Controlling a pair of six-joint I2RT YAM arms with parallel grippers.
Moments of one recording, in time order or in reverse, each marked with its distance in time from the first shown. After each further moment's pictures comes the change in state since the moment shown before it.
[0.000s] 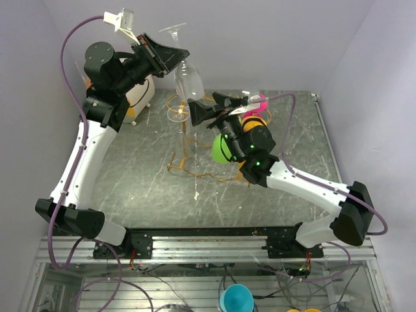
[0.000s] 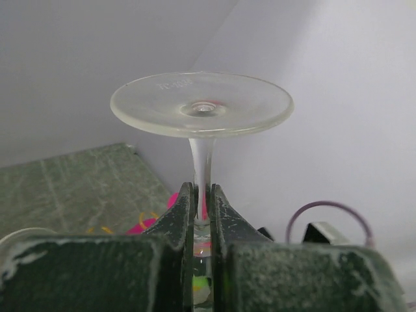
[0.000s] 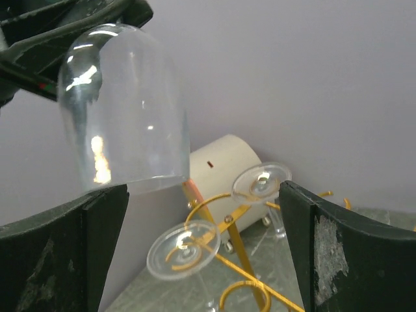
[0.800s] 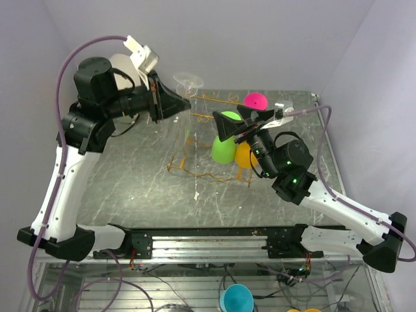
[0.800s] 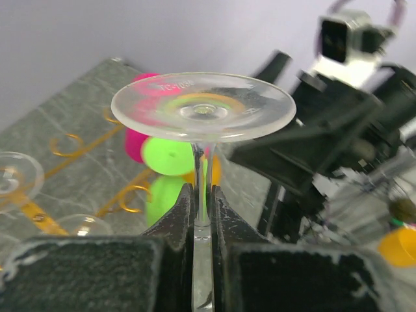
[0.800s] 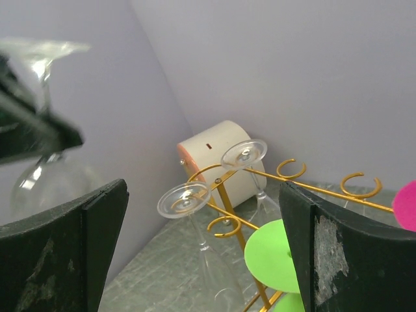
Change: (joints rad) left arm -0.053 -0.137 0.068 -0.555 0.269 0.610; right arm 0.007 -0.365 -0.161 -0.281 -0.032 0.023
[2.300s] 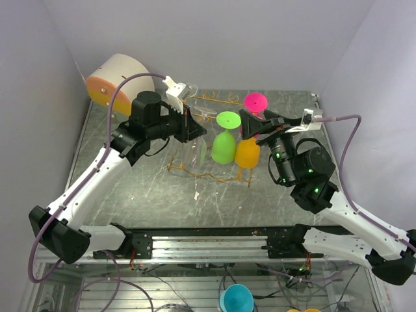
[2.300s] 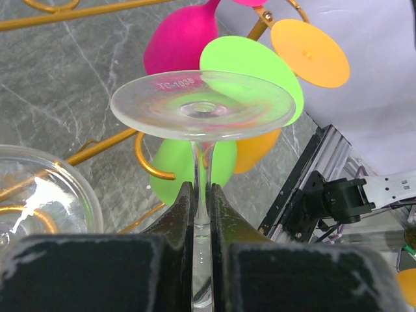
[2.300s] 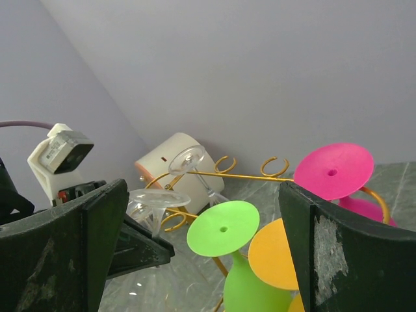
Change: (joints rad) left arm -0.196 -0.053 -0.529 0.251 -0.314 -0.126; right arm -0.016 -0.181 -0.020 -0.174 0.222 0.029
